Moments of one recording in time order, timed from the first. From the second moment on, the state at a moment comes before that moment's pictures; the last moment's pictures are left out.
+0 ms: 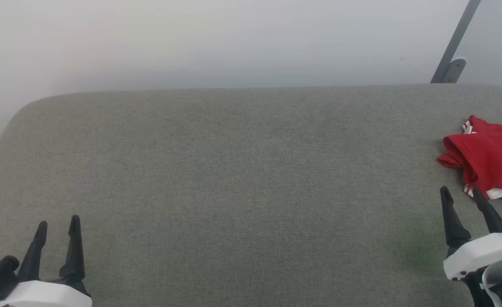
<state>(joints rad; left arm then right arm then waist) 0.02 0.28 0.14 0.24 -0.48 -0.13 -0.26 -0.11 -0.24 -0.08 0.30 0.38 0.13 -0.14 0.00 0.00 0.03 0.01</state>
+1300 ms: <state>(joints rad) 0.02 0.18 0.12 0.28 -0.75 -0.13 -0.17 -0.07 -0.16 -0.09 0.33 0.69 0.13 -0.07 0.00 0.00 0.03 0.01</state>
